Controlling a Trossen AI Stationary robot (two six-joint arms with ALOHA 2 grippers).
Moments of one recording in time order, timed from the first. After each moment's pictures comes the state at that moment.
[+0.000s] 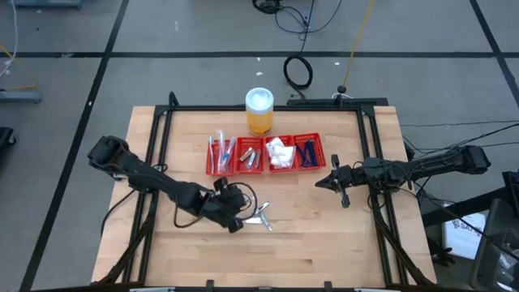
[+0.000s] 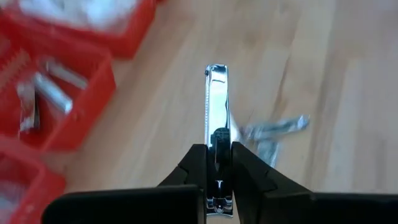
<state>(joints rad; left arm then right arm) -0.43 1.59 1.02 -0.36 -0.48 -0.63 0.09 0.56 0.06 0.36 -0.07 0.05</state>
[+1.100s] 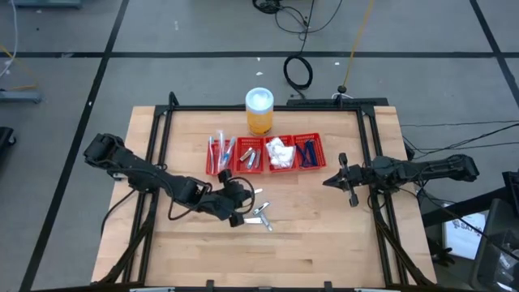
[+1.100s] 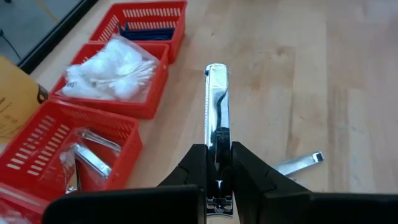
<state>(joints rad) -0.39 1.54 1.02 -0.26 -0.56 -0.37 0.09 0.20 0.06 0.02 -0.08 0.01</state>
